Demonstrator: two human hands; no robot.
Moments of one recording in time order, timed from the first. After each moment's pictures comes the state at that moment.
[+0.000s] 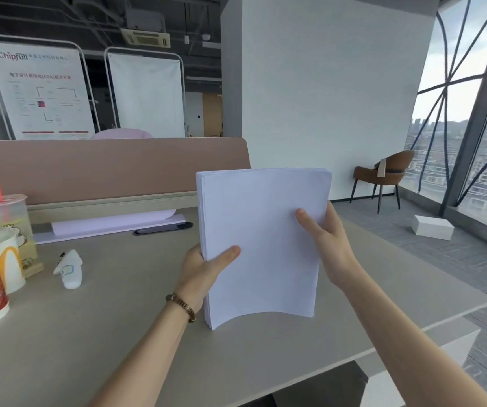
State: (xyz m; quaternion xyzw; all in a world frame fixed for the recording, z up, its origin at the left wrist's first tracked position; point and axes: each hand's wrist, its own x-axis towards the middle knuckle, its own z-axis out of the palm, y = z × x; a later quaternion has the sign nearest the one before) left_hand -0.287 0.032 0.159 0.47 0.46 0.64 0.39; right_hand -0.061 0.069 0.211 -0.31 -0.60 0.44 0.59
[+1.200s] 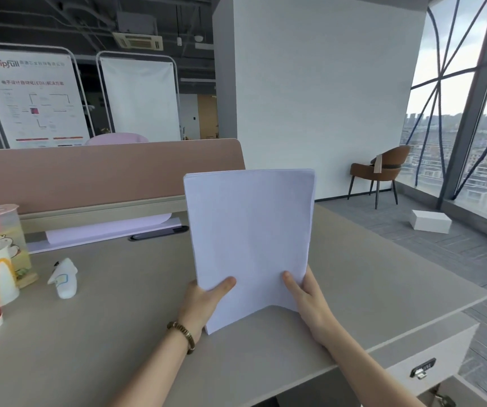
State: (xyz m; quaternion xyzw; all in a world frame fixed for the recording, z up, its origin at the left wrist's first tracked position) left_hand -0.287 0.039 0.106 0.44 0.54 0.59 0.40; right_hand -0.070 0.071 0.099 -0.38 -0.59 0.47 0.53
